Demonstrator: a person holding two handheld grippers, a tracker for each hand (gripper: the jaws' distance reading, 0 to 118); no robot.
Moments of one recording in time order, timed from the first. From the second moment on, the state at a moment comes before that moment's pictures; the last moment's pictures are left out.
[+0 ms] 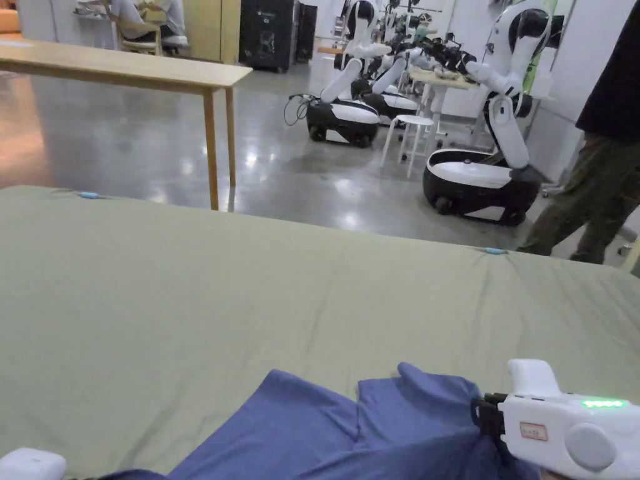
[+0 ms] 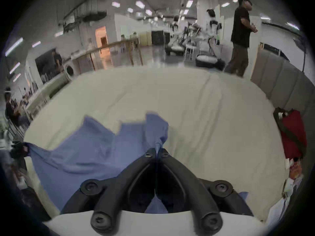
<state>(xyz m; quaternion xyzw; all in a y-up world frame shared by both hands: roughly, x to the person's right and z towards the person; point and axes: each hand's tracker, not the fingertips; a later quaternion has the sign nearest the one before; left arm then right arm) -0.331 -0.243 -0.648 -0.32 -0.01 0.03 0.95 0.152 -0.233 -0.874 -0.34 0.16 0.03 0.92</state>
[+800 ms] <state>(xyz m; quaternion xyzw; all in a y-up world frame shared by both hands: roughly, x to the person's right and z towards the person) -0.321 0.097 -0.801 -0.05 0.07 -0.02 1.00 0.203 0.157 -0.846 -0.01 0.10 0.00 1.00</state>
